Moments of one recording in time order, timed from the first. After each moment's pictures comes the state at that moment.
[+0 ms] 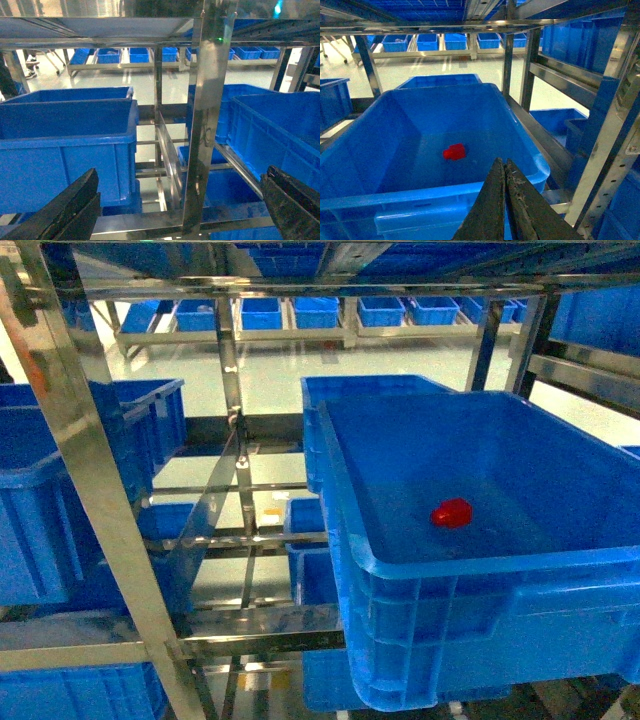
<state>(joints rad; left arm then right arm) 0.00 0.01 0.02 0.00 0.00 0.00 0.00 0.90 0.04 0.84 0.00 0.00</state>
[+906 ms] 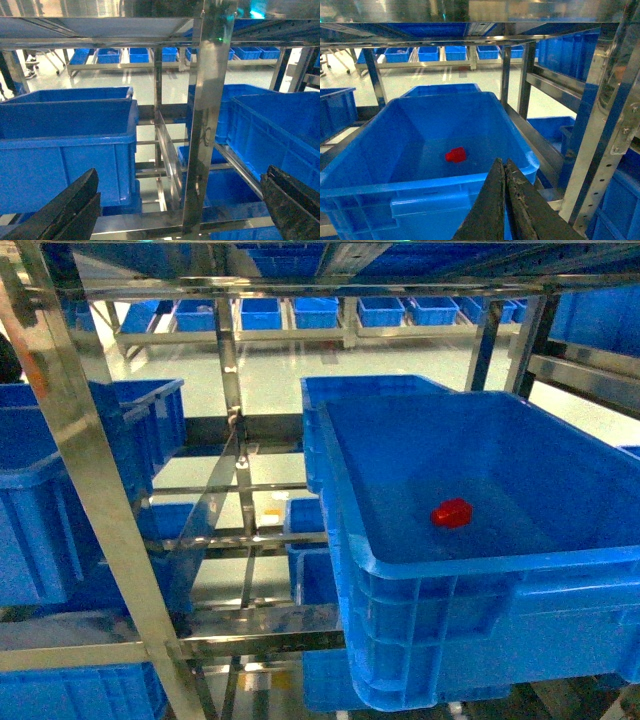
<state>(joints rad) 0.00 0.01 0.02 0.00 0.00 0.00 0.00 0.29 0.01 0.29 0.00 0.00</state>
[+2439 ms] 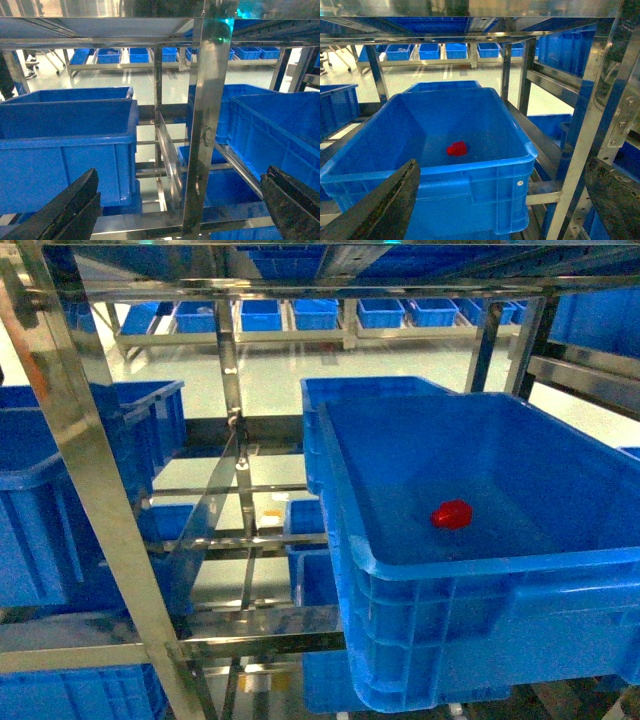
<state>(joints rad) 0.00 0.01 0.02 0.00 0.00 0.00 0.00 0.00 0.01 0.00 0.00 0.00</state>
